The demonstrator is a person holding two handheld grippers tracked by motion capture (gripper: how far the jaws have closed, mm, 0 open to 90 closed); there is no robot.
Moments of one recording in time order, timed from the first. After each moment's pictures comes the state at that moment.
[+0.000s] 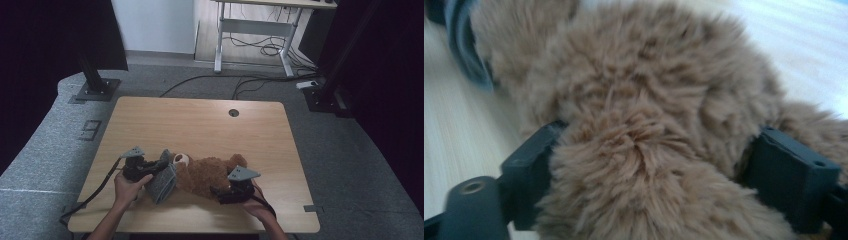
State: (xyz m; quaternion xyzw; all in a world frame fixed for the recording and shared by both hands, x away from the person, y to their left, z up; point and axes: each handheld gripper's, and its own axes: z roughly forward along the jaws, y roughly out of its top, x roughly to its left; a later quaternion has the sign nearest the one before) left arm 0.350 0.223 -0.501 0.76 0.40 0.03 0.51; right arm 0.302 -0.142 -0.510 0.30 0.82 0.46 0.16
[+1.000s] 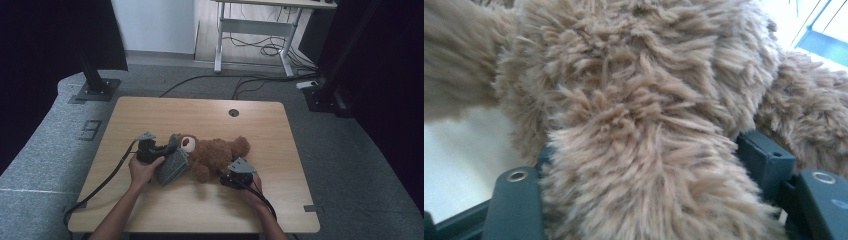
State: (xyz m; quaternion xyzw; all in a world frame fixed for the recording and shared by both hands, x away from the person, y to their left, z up) left arm 0.417 0.198 -0.506 0.74 0.44 0.04 0.51; right arm 0.356 -0.147 -0.547 0.32 0.78 0.45 0.30
